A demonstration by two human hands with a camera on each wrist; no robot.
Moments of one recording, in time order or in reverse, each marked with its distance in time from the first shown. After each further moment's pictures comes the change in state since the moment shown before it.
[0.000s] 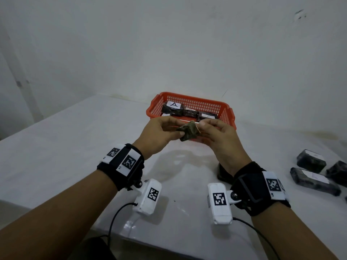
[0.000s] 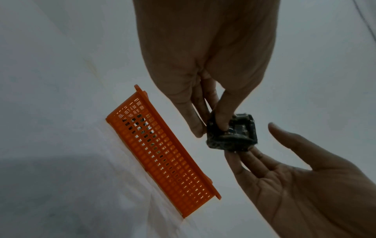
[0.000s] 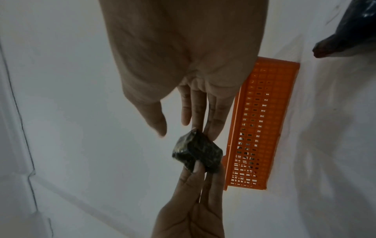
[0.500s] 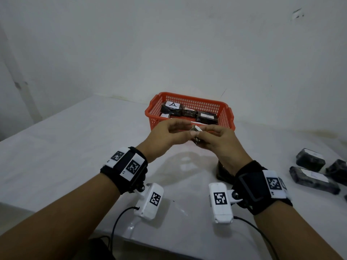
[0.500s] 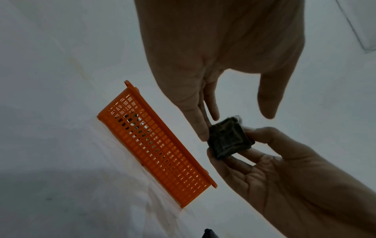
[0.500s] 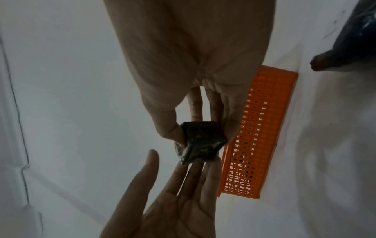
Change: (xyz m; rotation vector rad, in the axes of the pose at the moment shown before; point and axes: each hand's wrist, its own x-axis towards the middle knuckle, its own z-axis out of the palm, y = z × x) left_hand -0.002 0.002 0.014 -0.079 -0.151 0.013; right_hand -0.001 0.001 -0.007 -0.129 -0.026 0.070
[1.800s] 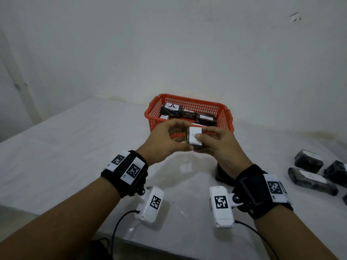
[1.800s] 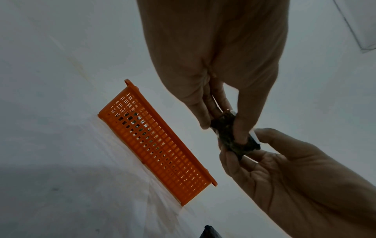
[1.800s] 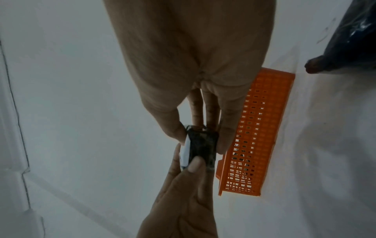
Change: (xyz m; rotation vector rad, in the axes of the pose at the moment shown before) left_hand -0.002 -0.004 0.002 0.057 0.009 0.057; right_hand -0.004 0.001 0.000 0.088 0.011 0.019
